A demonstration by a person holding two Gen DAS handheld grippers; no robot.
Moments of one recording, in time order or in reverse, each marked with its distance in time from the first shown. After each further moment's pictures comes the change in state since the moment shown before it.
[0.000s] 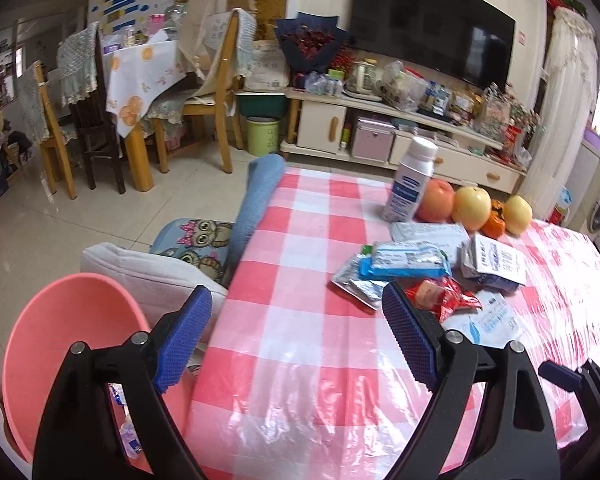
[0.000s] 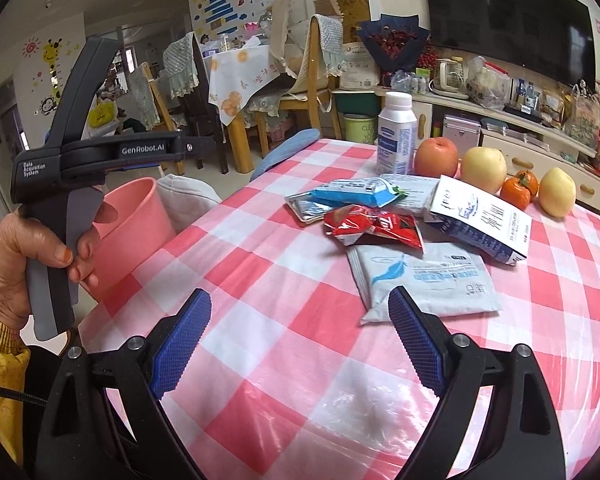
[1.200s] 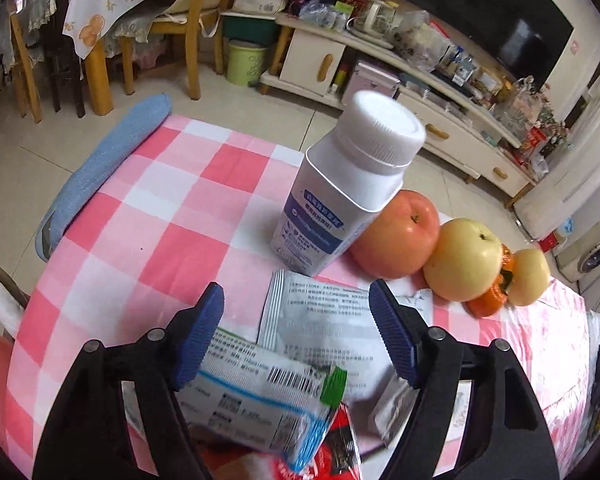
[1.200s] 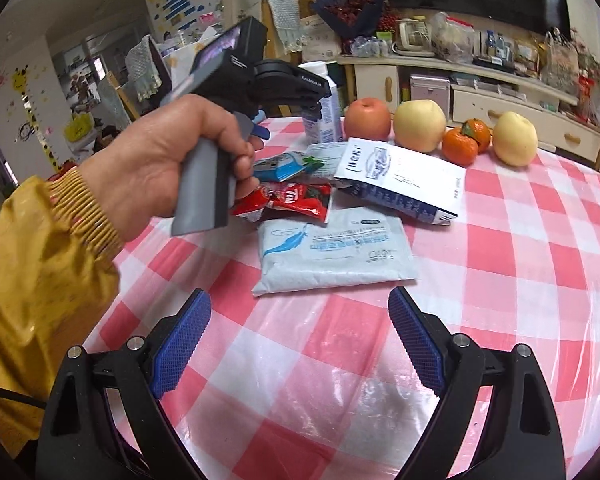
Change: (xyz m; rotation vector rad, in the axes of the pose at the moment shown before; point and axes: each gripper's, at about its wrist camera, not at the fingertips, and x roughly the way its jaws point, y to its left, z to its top) left arm 0.198 -0.134 0.083 -0.199 0.284 -0.028; right arm -0.020 -0.092 -0.004 0.154 0.101 -0.015
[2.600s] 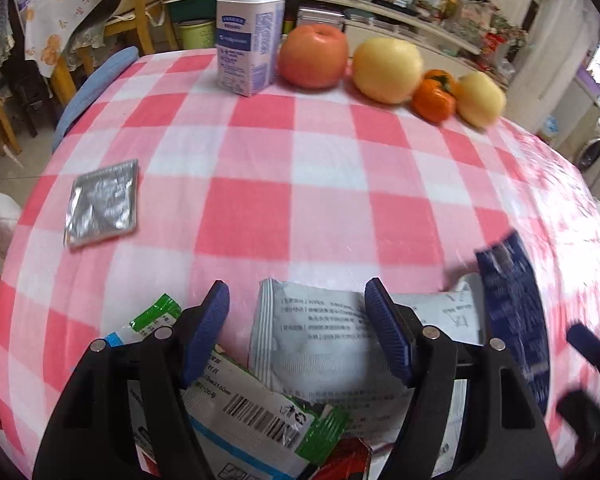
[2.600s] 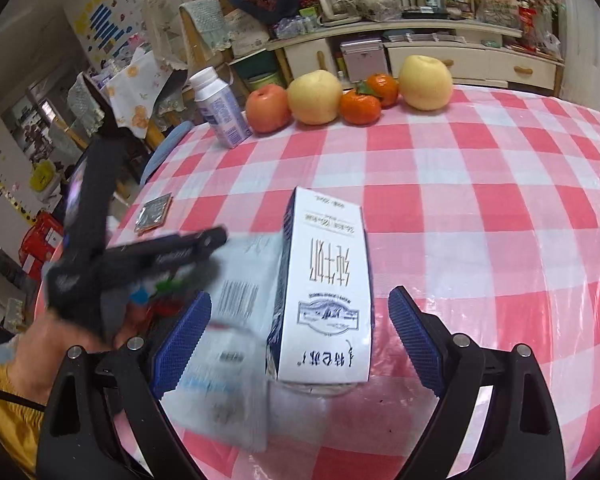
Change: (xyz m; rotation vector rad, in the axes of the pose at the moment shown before) left arm -0.055 -0.017 -0.157 0.246 0.103 -0.048; right arm -0.025 -0.086 -0.008 0.255 0.055 -0.085
